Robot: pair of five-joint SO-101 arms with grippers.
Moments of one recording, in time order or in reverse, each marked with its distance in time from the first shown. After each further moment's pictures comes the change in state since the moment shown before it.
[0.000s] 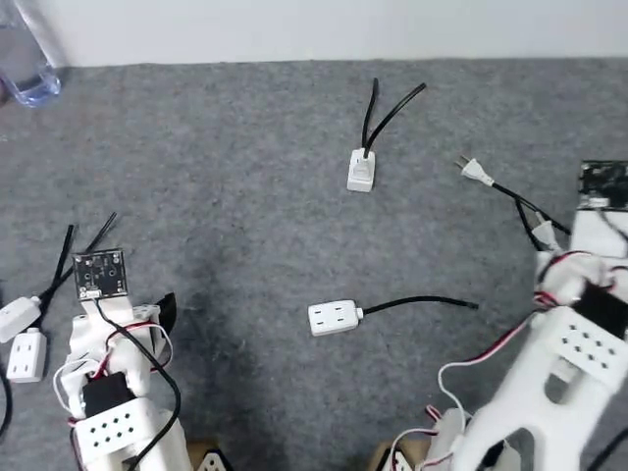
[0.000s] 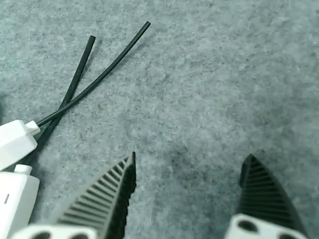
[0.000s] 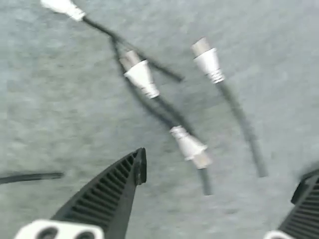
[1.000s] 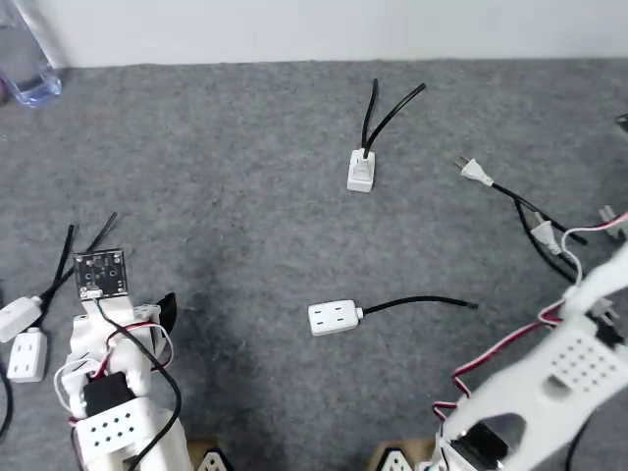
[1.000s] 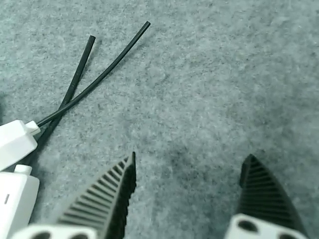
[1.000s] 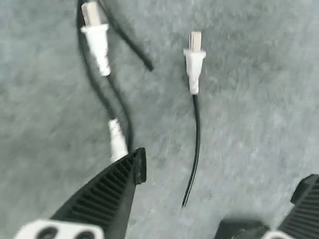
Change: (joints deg) left arm 0.0 0.0 0.0 0.0 0.0; right arm 5.8 80.2 -99.6 41.4 32.3
